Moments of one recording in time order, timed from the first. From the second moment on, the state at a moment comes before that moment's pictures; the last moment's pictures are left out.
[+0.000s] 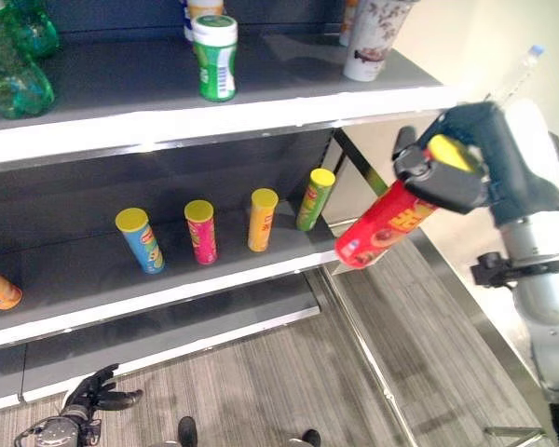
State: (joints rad) left arm 0.07 0.40 0.06 0.86 -0.20 -0.06 0.02; right arm -0.02 -1.06 -0.32 -0.21 0.06 -0.15 -0.05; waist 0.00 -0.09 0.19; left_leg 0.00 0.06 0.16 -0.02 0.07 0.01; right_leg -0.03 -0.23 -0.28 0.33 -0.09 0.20
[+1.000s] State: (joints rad) left arm 0.11 0.48 0.01 0.81 -0.16 -0.06 0.01; right arm -0.02 -1.08 -0.31 -0.32 0.01 -0.16 0.00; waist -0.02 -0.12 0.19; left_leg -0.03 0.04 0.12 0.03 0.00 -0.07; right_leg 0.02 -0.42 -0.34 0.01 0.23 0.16
